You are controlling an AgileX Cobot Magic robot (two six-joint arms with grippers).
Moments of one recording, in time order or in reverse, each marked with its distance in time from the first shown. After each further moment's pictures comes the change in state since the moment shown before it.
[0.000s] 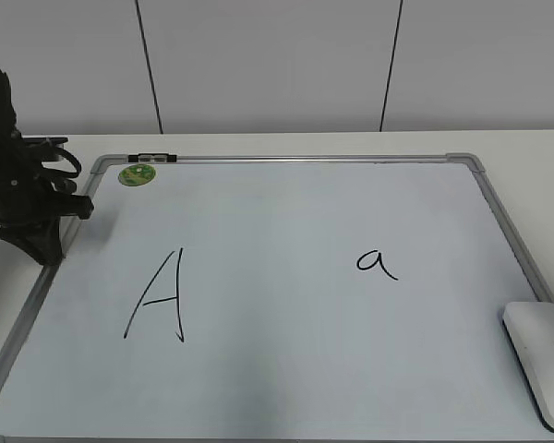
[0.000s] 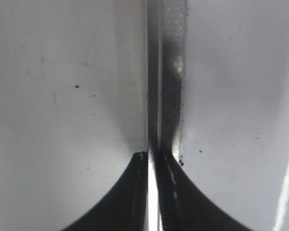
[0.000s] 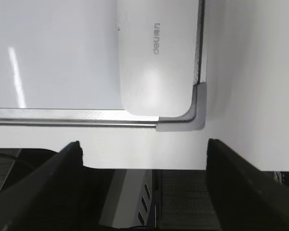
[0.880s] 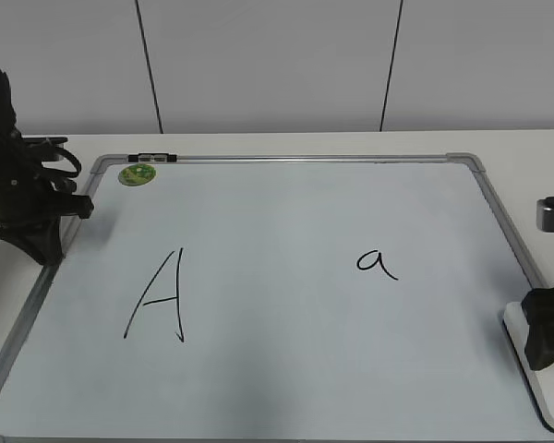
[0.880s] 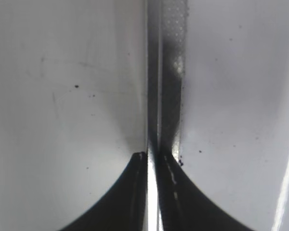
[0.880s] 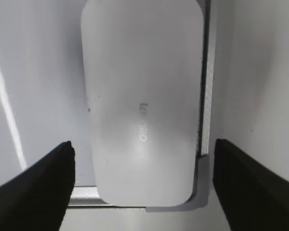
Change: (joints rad) left arm 0.000 0.000 0.000 -0.009 0.000 0.000; right arm 0.000 0.329 -0.009 -0.052 -0.257 0.036
